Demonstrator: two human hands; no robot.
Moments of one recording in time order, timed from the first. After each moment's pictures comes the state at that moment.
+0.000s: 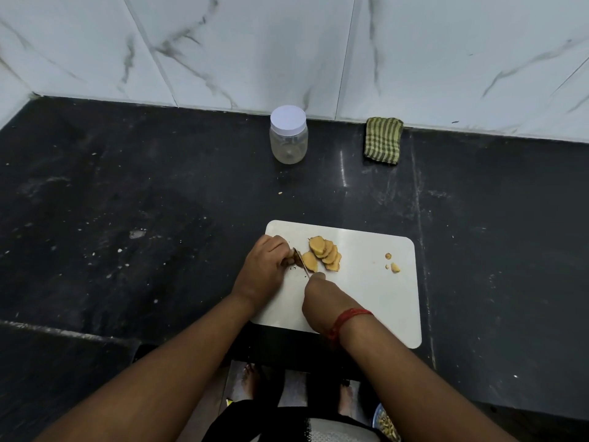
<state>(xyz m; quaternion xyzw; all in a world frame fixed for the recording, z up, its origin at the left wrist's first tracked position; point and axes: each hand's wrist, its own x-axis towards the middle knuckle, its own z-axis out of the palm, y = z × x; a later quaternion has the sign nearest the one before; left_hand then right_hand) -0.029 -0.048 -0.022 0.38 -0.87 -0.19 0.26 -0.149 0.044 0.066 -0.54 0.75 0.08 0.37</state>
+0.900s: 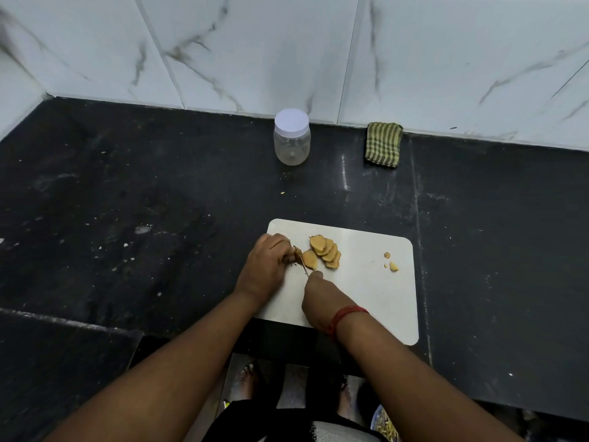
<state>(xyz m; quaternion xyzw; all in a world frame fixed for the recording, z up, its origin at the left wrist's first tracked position) -0.032 -0.041 -0.023 0.40 -0.85 -0.20 0.27 -0.148 0.052 0.050 -0.51 0.77 0.04 0.37</state>
